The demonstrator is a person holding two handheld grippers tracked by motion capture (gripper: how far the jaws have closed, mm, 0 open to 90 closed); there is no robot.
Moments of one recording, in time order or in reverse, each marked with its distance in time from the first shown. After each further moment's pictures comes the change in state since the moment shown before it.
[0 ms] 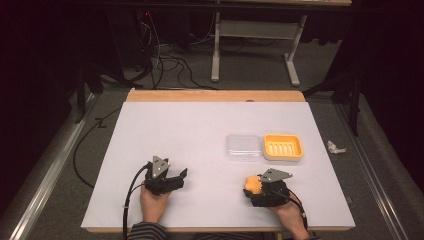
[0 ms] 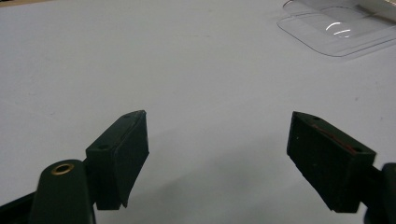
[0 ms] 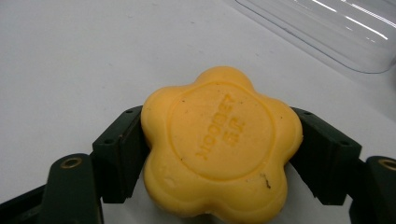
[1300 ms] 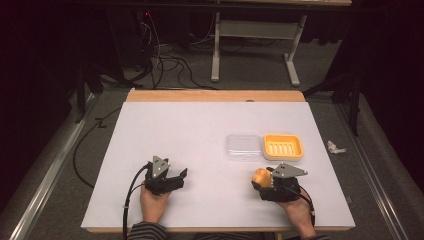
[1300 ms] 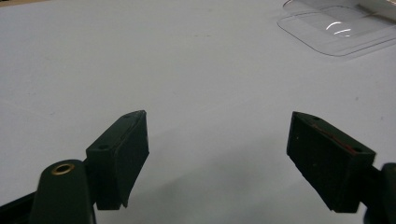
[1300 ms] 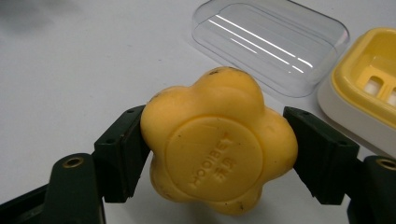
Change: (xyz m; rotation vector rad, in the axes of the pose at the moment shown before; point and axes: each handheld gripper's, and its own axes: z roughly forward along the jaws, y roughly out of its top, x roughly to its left) left arm 0.000 0.000 0.000 0.002 0.002 0.003; right arm -0.018 0.006 -0.027 -0.097 -0.056 0.022
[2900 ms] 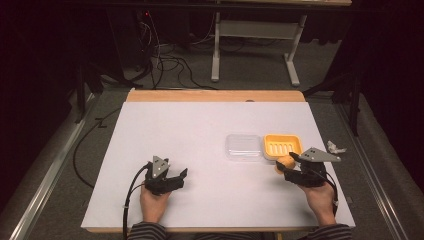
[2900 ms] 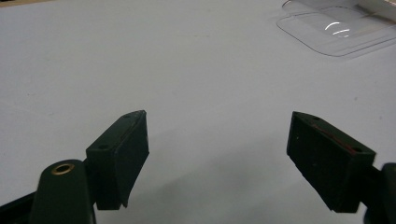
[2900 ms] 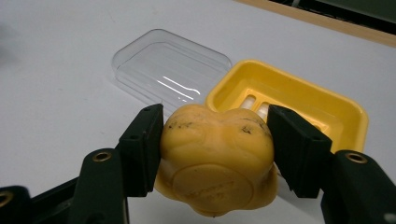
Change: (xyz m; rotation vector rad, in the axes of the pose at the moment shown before) left arm 0.000 0.000 0.000 -0.001 -0.005 -0.002; right arm -0.060 0.015 -0.041 -0.068 -0.116 0.088
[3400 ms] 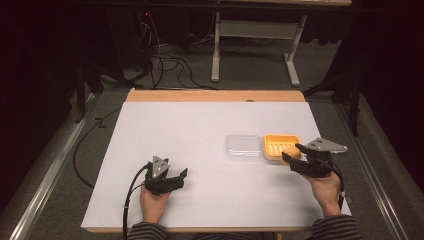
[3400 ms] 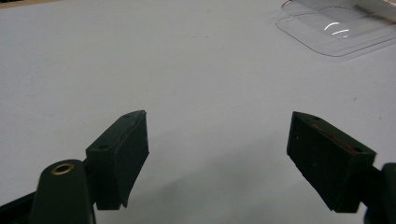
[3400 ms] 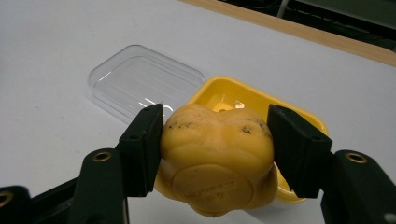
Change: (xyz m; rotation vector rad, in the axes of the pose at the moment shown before) left arm 0.000 0.000 0.000 -0.002 0.000 0.003; right arm -0.021 0.018 -0.002 0.003 -0.028 0.021
